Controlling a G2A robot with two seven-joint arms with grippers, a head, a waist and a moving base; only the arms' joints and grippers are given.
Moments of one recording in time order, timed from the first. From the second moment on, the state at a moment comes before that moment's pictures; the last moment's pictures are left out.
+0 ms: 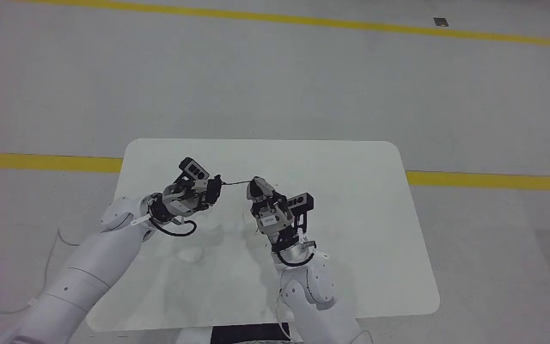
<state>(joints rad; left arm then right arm) 1.24 -1.09 -1.08 -1.30 -1.22 -0.17 -1.36 -1.69 -1.50 1.05 -1.75 0.72 -0.34 0.31</state>
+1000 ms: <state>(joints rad) 1.24 -1.09 -1.08 -1.30 -1.22 -0.17 -1.36 -1.71 -1.50 1.10 -1.77 0.72 -0.34 0.31</state>
